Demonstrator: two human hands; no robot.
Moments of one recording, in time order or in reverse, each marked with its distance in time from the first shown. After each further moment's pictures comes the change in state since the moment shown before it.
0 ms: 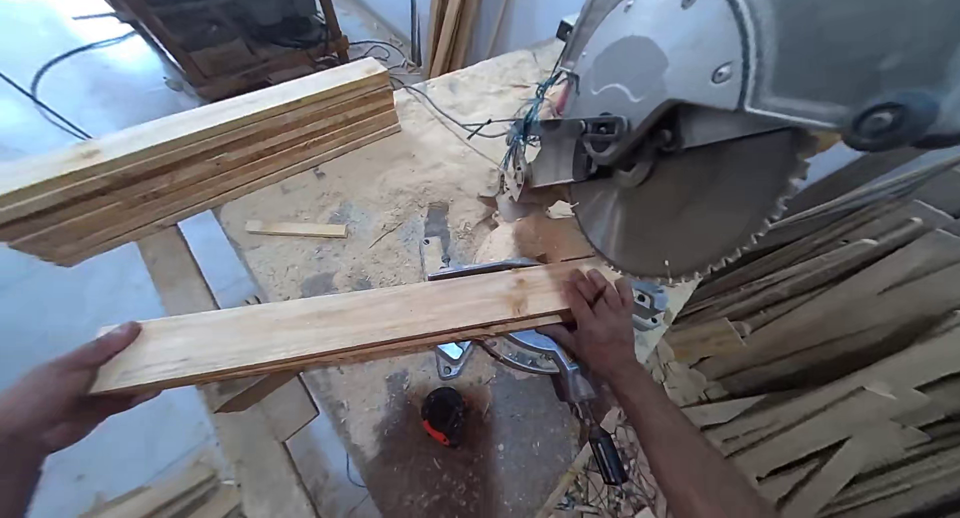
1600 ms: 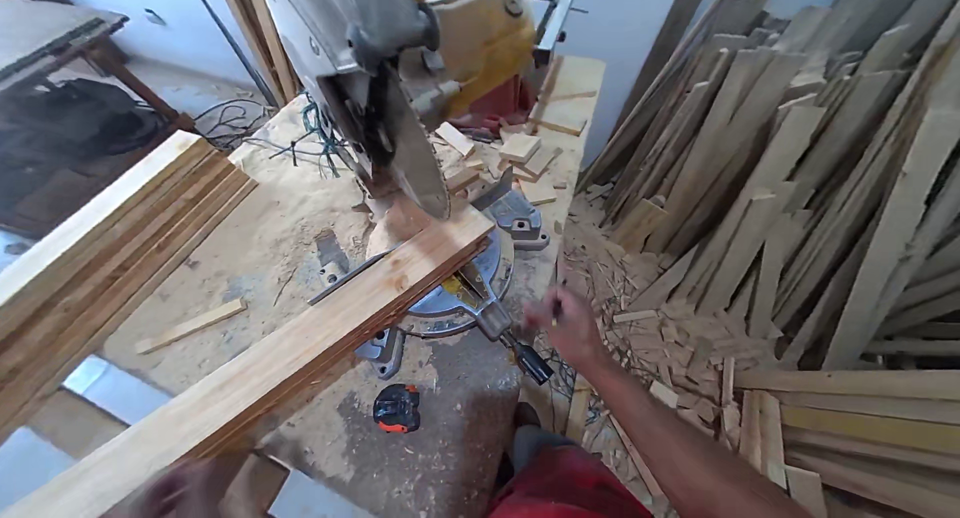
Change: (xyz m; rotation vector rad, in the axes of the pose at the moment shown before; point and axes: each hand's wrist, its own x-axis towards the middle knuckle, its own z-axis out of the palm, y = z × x) left_hand -0.161 -0.043 0.157 0.594 0.215 1.073; right_hand -0.104 -0.033 -0.131 1.012 -0.023 1.087
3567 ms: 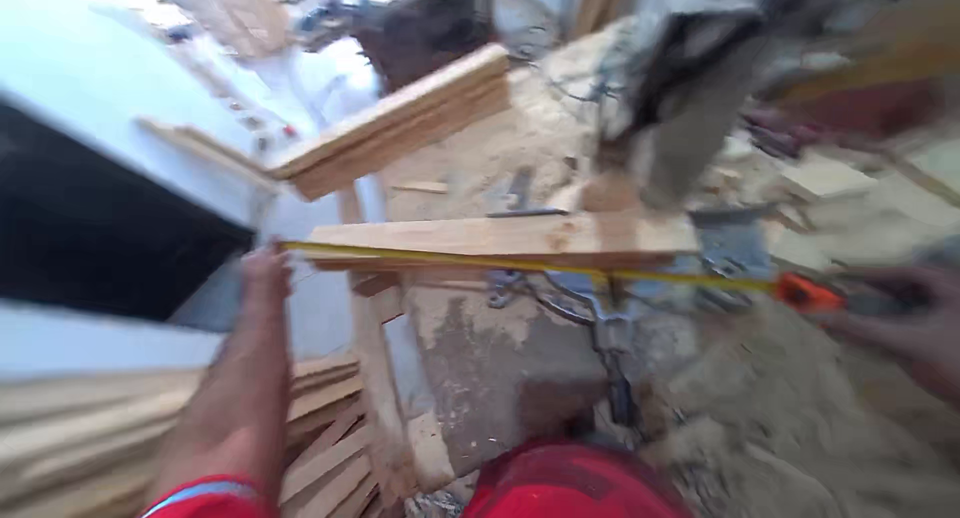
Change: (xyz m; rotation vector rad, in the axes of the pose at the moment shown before) left_hand 0.044 -0.075 -0.083 -0.071 0.462 -0.922; right_hand 0.151 -0.076 -0.120 -0.521 -0.424 -0.186
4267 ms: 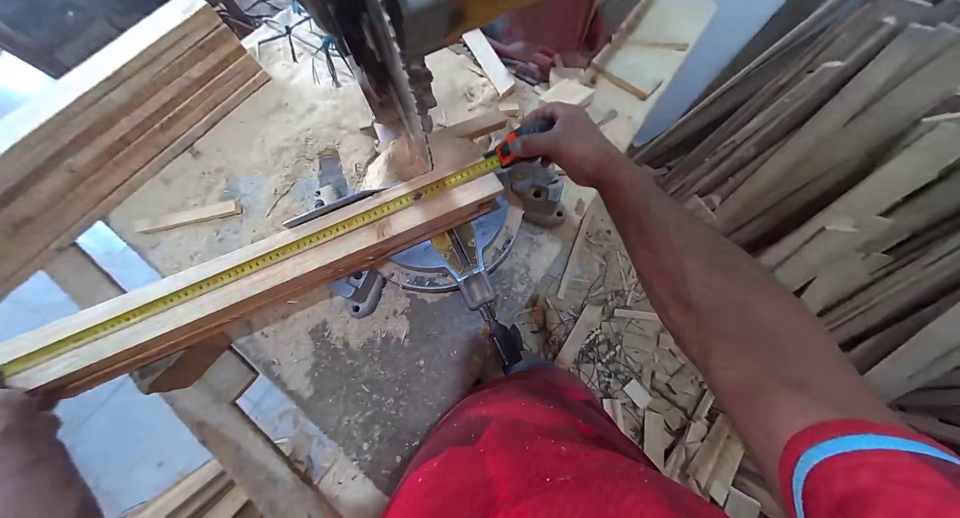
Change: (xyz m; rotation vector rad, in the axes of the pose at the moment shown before) left_hand -0.110 0.069 0.050 -0.036 -0.060 -0.058; right_hand 0.126 -0.007 0.044 0.395 -0.034 0.030
